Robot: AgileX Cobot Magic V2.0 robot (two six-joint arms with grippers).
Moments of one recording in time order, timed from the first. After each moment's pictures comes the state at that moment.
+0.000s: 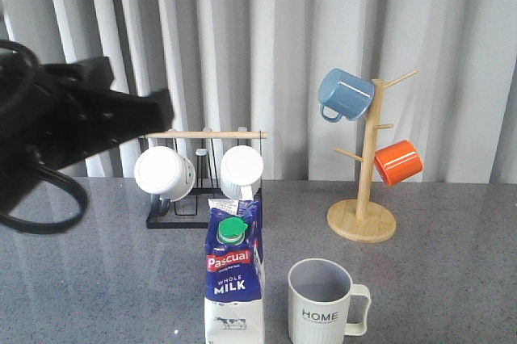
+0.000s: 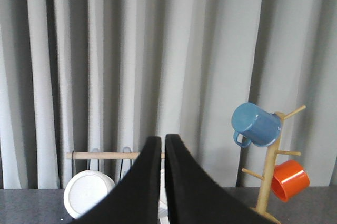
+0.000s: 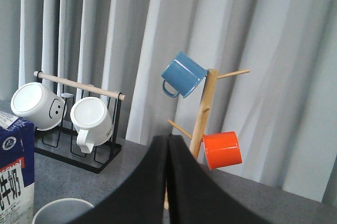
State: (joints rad) left arm -0.97 1.19 -1.22 -1.50 -0.83 1.47; right arm 0.25 0.69 -0.59 0.11 -0.09 -0.26
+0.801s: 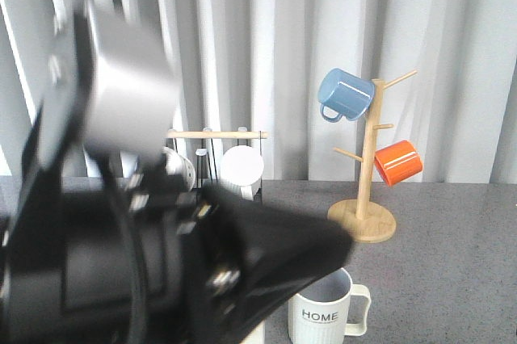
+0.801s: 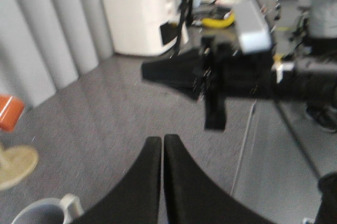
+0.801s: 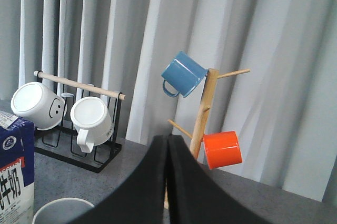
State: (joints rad) left arm -0.97 1.14 -1.22 -0.36 0.39 0.42; right arm 0.25 0.69 -0.59 0.11 -0.09 -0.26
